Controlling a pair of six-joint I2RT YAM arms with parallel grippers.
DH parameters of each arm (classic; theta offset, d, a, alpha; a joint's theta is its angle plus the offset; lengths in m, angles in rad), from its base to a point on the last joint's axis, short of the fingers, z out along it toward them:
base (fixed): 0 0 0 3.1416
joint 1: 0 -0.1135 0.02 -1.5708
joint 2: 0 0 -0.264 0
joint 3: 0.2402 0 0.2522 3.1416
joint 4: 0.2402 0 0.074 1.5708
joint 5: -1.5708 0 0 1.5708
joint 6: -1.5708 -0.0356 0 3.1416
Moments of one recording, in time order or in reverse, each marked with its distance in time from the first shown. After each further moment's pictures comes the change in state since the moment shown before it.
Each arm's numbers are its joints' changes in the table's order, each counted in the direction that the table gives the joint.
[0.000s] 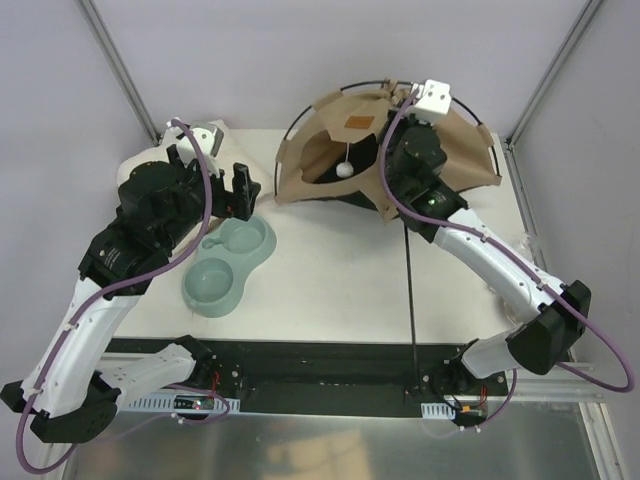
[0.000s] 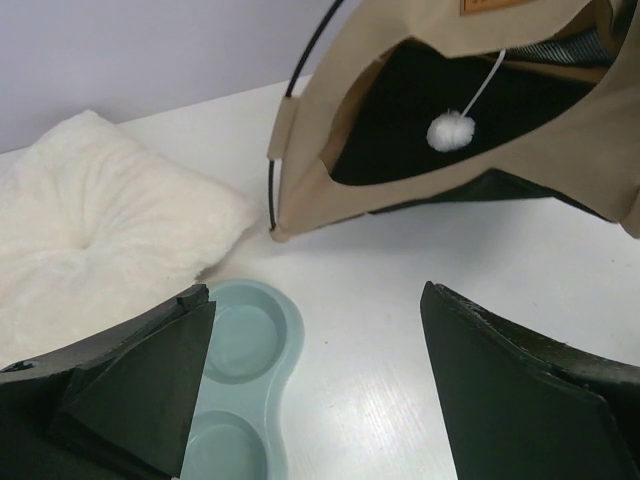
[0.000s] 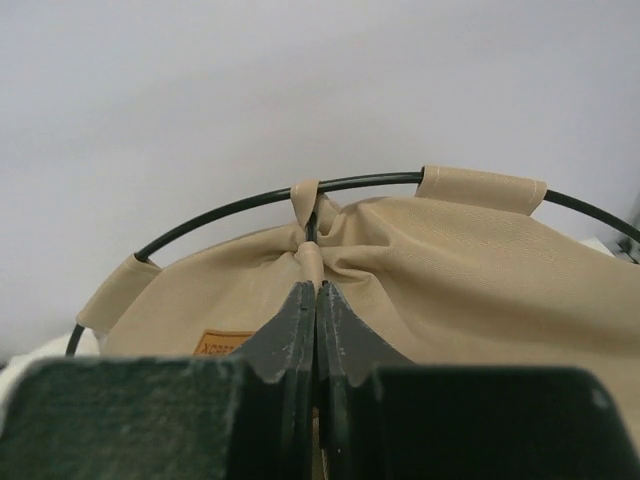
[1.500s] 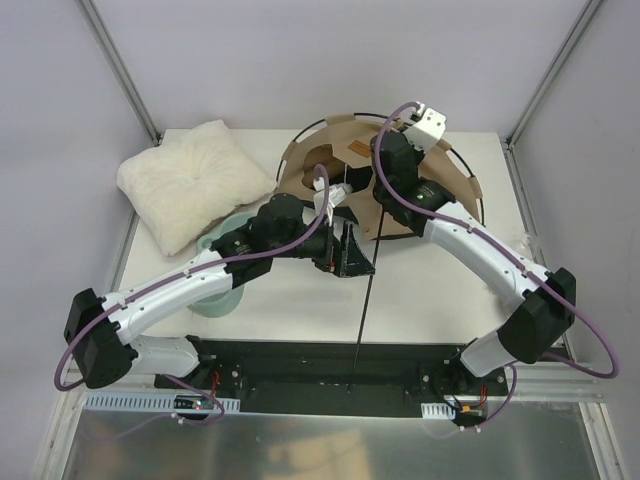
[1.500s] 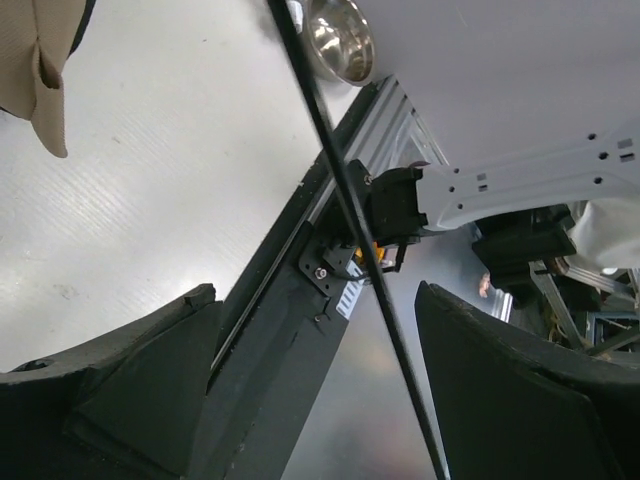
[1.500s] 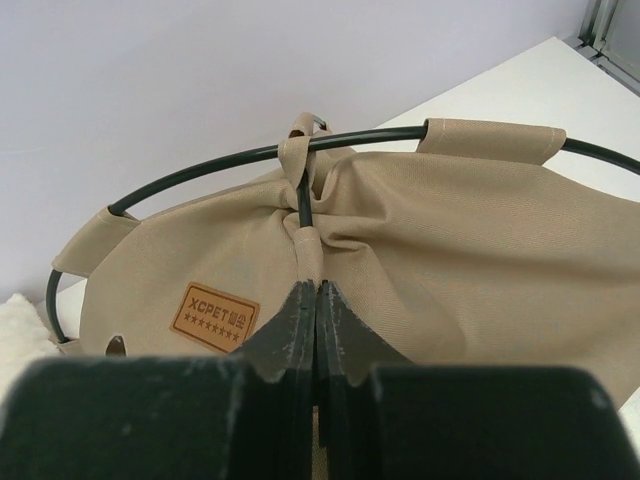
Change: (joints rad) left arm 0.304 -0.284 -0.432 -0.584 -0.637 0.628; right arm -0.014 -0.057 -0.040 0.432 -0.203 -0.501
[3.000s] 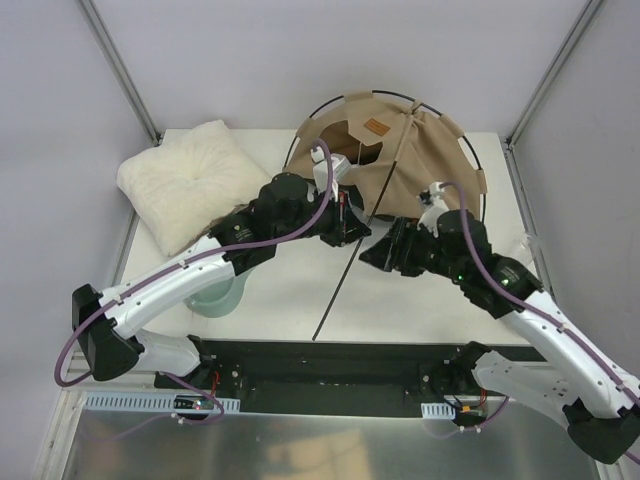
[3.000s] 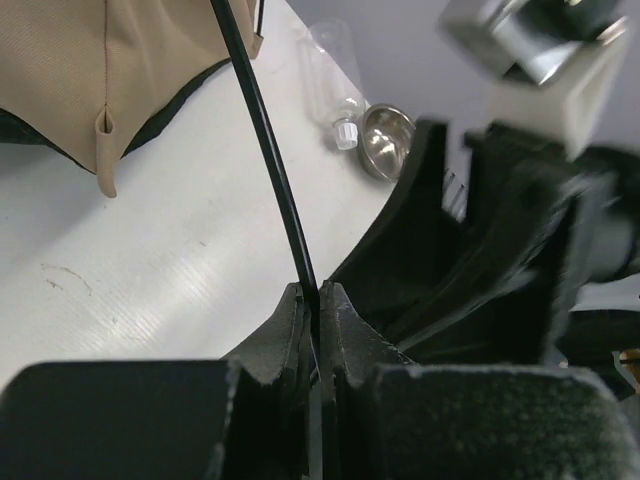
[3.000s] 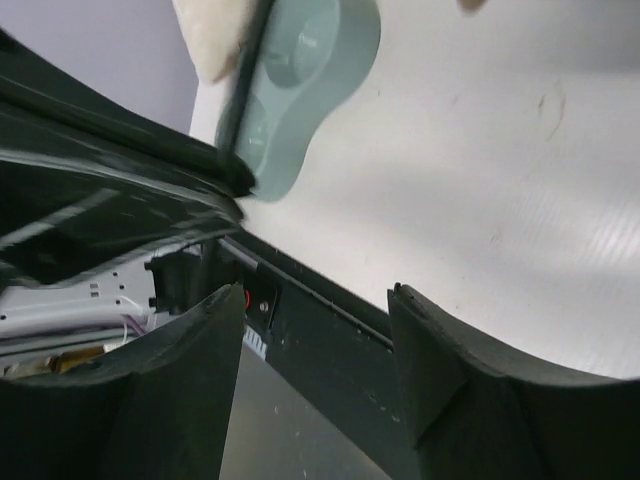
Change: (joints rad) left arm 0.029 -0.068 0.215 0.097 0.228 -0.143; right arm -0.008 0.669 -0.393 0.430 1.081 -0.204
